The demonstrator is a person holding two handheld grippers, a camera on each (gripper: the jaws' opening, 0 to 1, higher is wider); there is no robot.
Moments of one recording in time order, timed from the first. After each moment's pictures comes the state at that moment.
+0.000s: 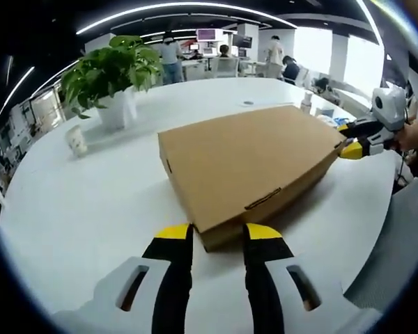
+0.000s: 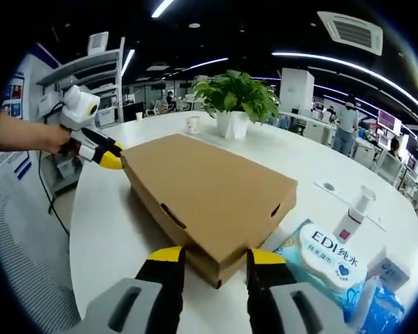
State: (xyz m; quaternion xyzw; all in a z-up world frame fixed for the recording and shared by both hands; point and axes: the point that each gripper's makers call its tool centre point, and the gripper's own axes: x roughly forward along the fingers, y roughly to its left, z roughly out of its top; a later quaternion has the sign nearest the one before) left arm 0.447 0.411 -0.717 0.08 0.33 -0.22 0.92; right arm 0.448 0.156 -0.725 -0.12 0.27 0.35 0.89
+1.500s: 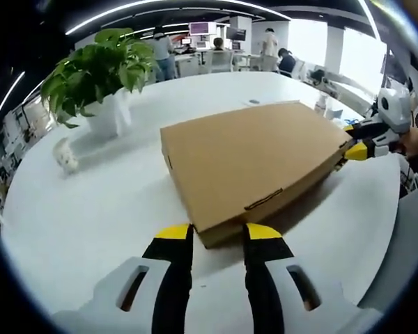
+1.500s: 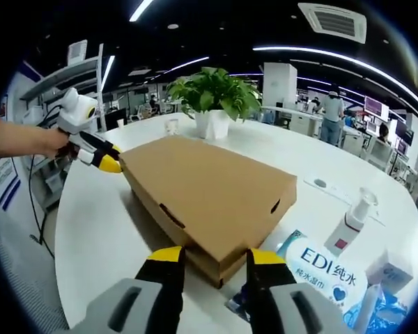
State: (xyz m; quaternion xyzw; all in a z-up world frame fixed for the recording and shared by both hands) left arm 0.514 0.413 -0.720 0.09 0.34 -0.24 0.90; right arm 0.491 0.156 -0.727 -0.09 0.28 0.31 0.90
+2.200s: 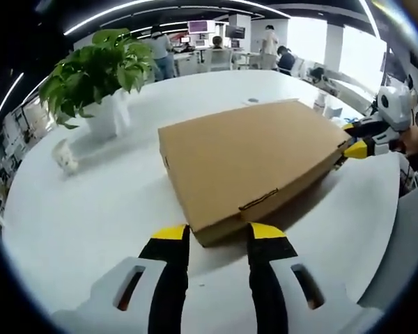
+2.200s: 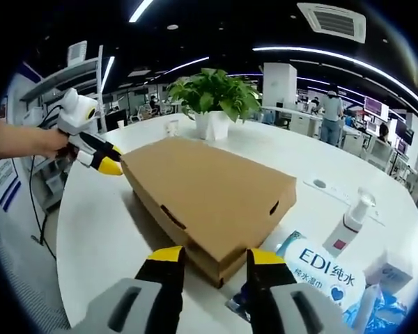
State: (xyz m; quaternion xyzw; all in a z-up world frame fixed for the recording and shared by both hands) left arm 0.504 0.406 -0.714 0.10 0.34 -0.24 0.90; right arm 0.490 0.156 -0.722 -0.08 0.27 0.31 0.91
